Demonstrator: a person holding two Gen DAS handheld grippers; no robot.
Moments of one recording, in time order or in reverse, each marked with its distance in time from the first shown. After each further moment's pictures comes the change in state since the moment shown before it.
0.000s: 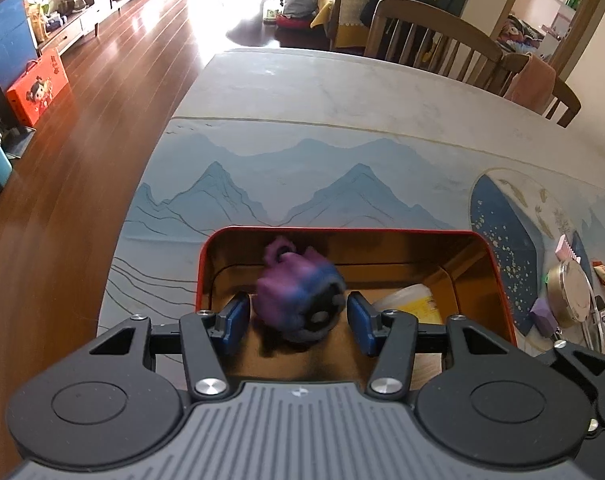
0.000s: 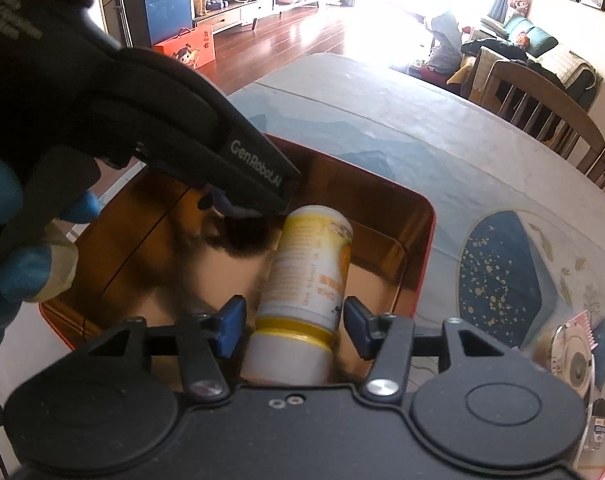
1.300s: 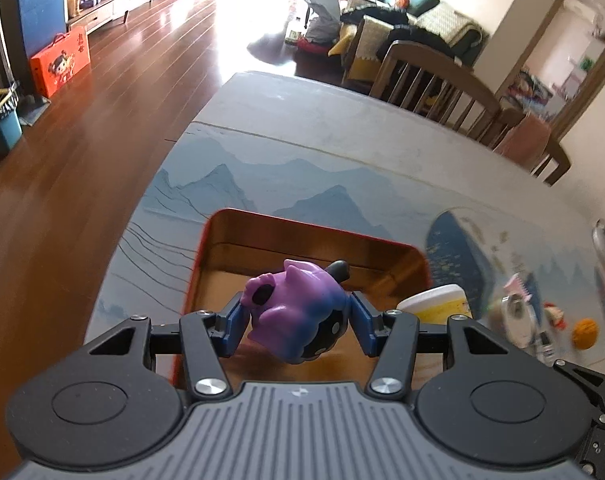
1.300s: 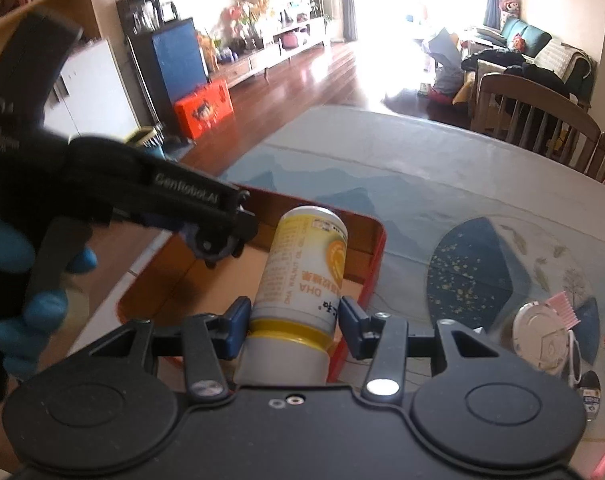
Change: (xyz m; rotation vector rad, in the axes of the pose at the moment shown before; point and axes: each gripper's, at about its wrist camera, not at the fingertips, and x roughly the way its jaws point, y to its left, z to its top) left arm -0.055 -0.005 -0.020 -0.153 -0.064 -0.035; right arm -0.056 -0.045 -0.016 0.105 -0.119 0.123
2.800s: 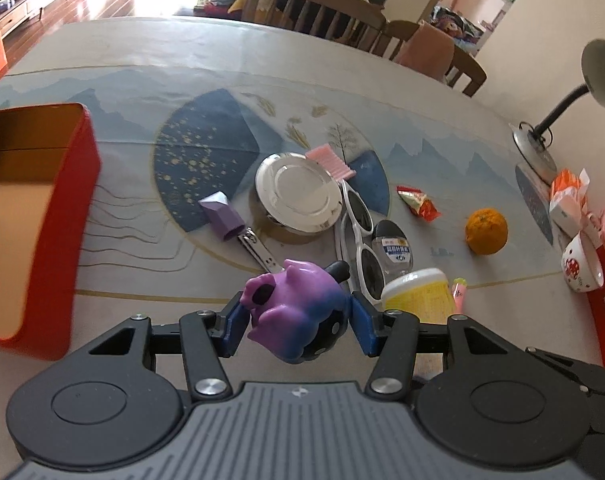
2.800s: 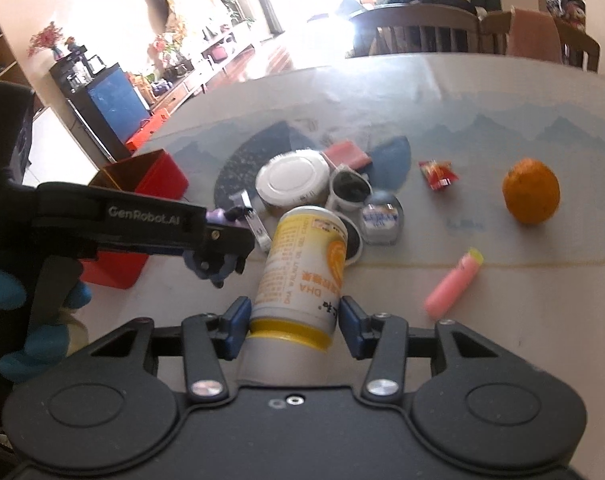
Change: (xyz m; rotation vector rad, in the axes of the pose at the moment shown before) left arm 0.030 -0.227 -0.109 0.117 0.089 -0.156; right arm -0.118 -0.200 -0.146 0.287 -0.020 0.025
